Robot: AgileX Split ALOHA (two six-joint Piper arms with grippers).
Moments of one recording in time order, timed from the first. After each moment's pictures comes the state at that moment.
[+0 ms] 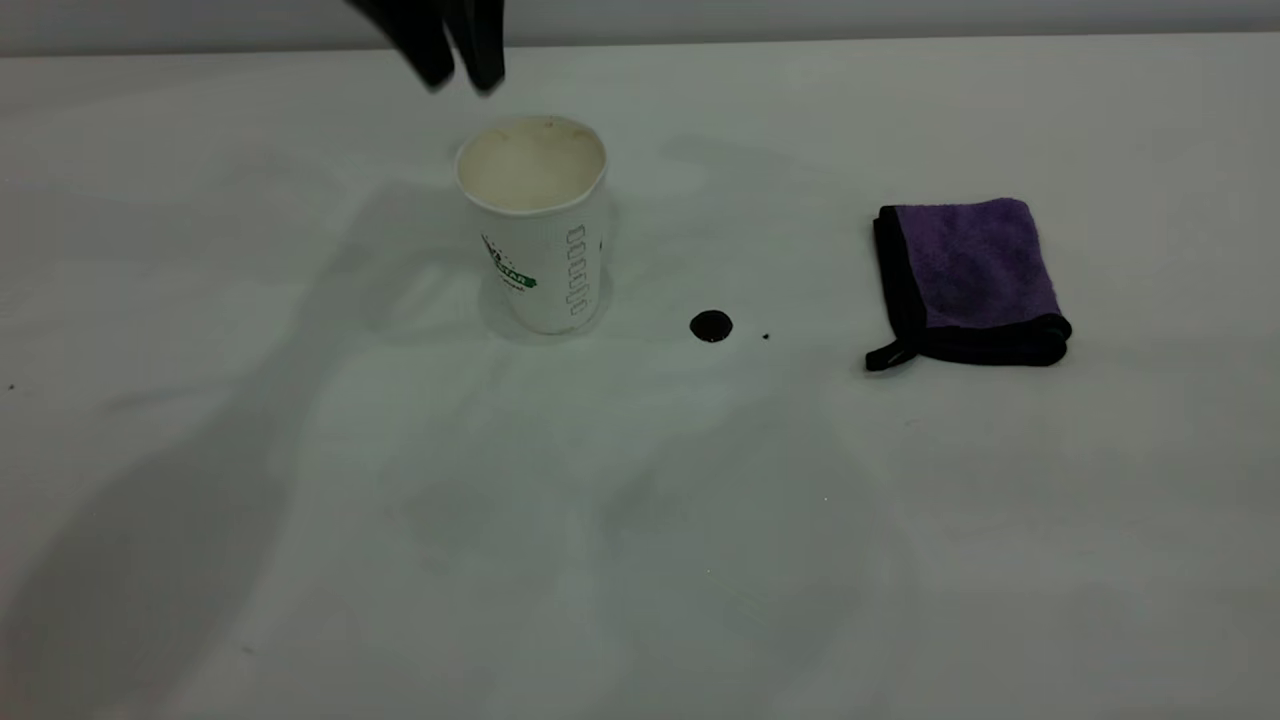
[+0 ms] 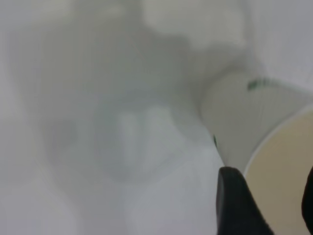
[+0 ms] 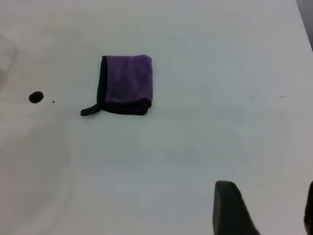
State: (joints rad) left arm -0.32 2.47 -2.19 -0.15 1.17 0.12; right arm 0.00 -0.02 -0.47 0.02 1.14 0.01
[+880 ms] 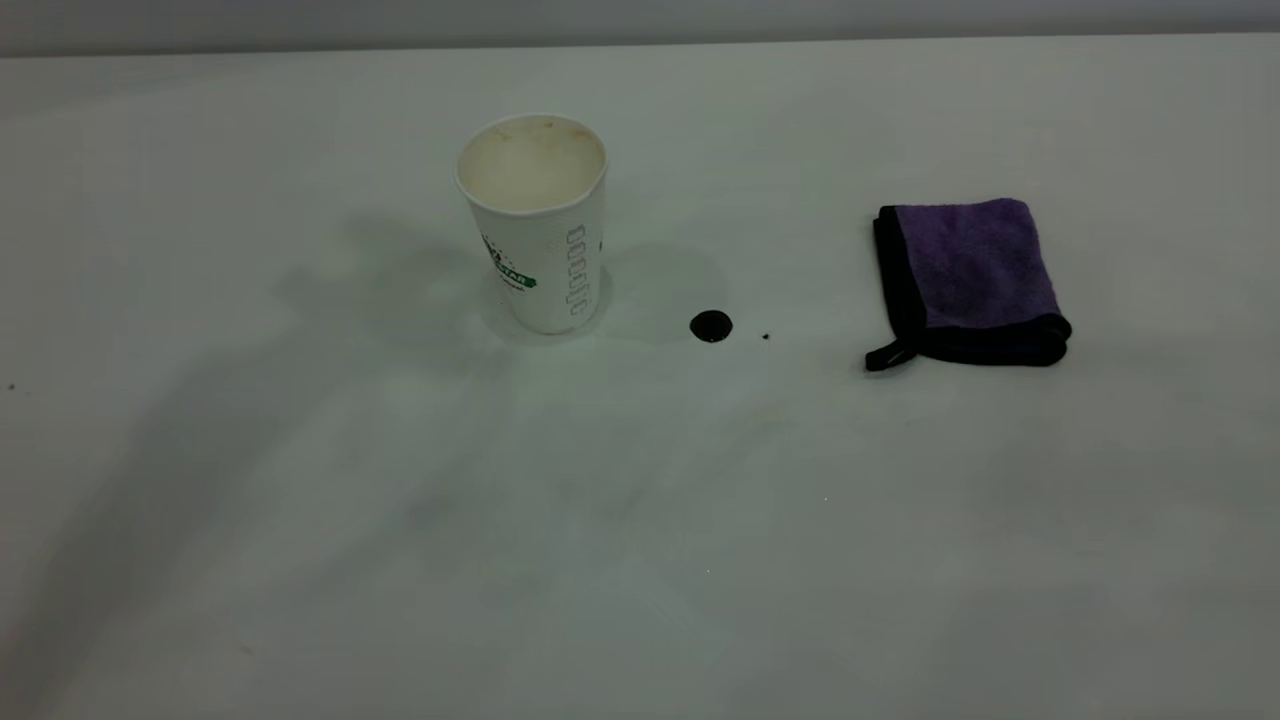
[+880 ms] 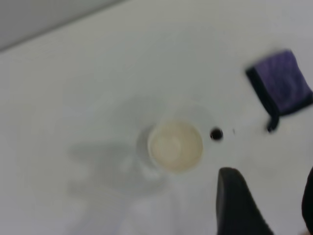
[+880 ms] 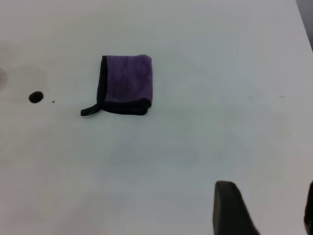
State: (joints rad) left arm -0.38 1.70 -1.92 -0.14 1.17 0.06; right arm 0.00 -0.02 -0.47 0.02 1.14 0.01
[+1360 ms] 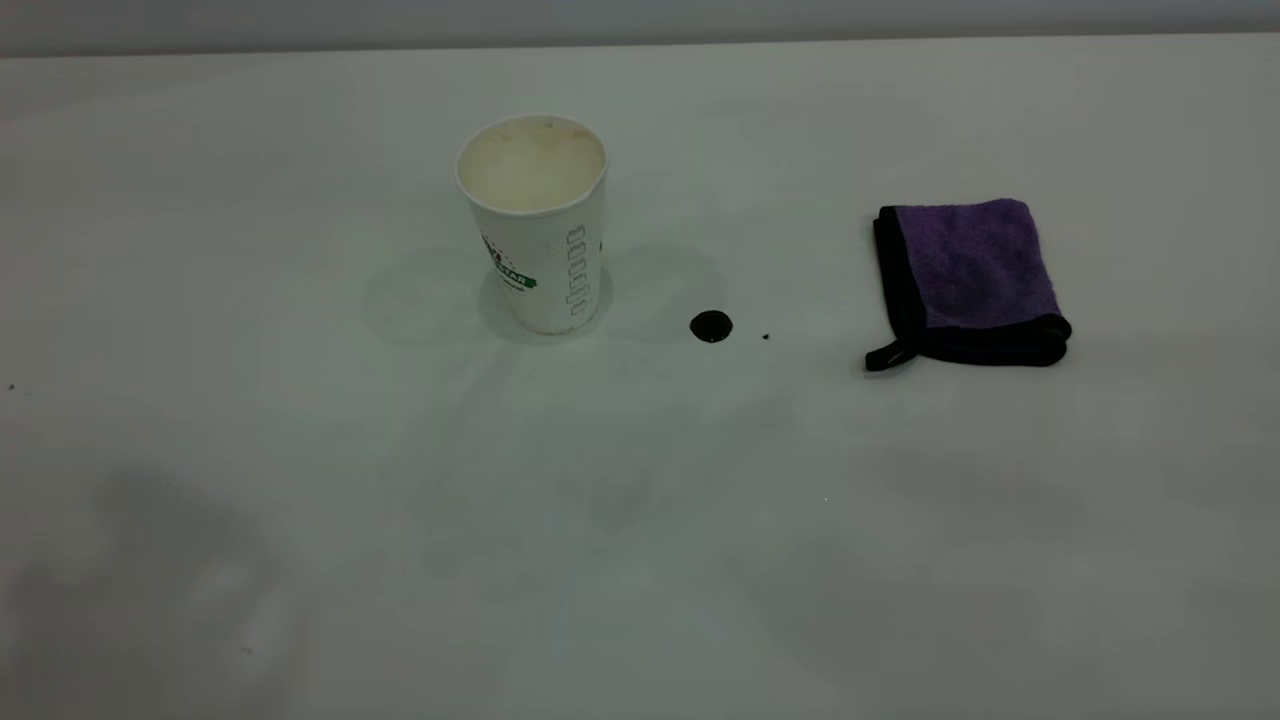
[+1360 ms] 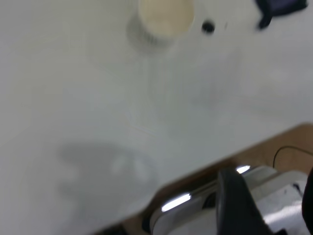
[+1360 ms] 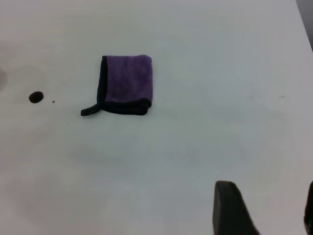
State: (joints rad) left arm -0.38 1.03 -1.19 -0.13 1.17 -0.03; right arm 0.00 -0.02 -0.47 0.02 1.14 0.01
